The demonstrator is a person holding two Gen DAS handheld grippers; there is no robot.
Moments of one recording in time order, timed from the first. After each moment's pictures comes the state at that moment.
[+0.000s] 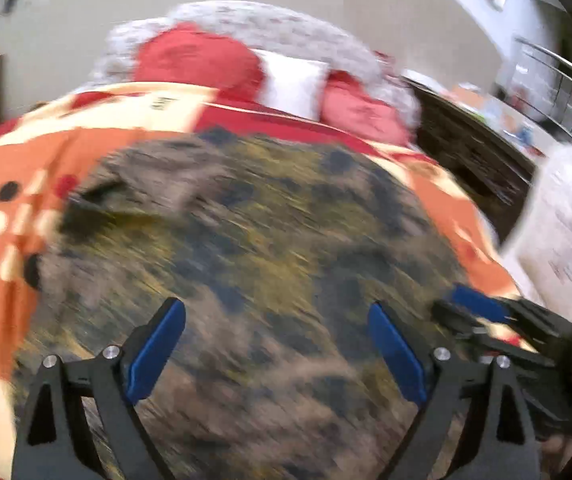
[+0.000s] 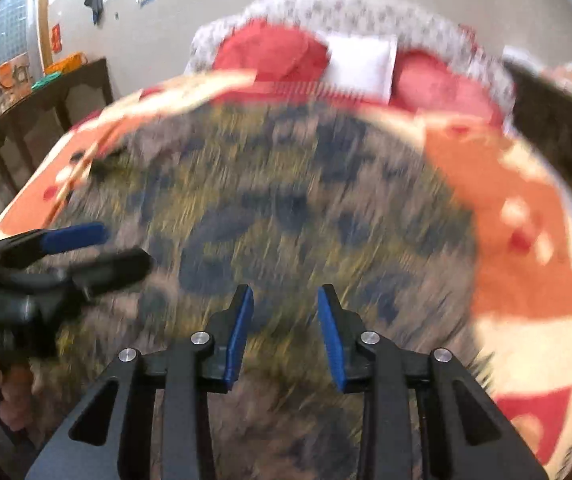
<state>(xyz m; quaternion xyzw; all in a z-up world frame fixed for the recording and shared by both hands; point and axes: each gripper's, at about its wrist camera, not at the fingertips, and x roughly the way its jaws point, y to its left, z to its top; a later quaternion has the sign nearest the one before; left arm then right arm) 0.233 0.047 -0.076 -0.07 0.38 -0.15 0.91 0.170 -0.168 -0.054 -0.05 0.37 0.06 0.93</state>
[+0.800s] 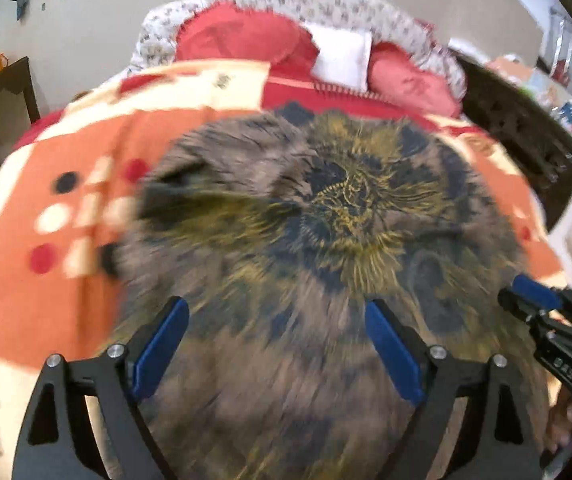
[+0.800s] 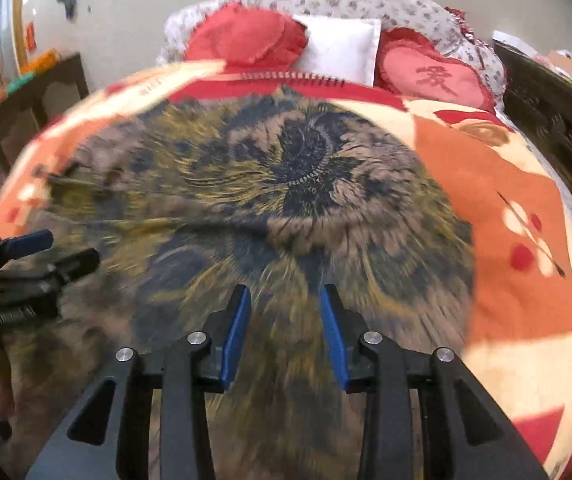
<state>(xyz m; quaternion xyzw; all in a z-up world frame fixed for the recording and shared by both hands) 0.215 0.087 -0.066 -0.02 0.42 -0.10 0.90 0.176 -0.182 -0.055 -0.02 0.42 0.06 0.90</state>
